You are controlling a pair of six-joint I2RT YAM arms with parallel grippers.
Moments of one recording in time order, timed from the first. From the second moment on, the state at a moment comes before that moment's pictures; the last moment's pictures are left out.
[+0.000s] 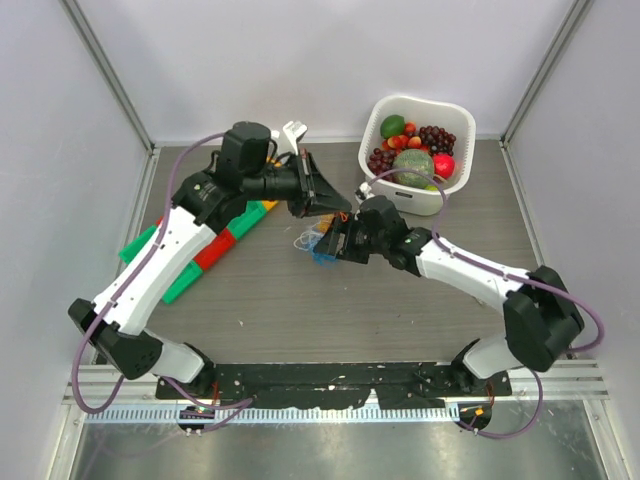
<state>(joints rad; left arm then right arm) -0.63 1.43 1.63 -0.66 0.62 -1.06 0.69 1.42 0.95 -0.12 -0.21 0.85</state>
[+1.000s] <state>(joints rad) -0.64 1.51 1.95 -0.51 0.56 -1.16 0.61 0.90 0.88 -0.38 -0.24 0.46</state>
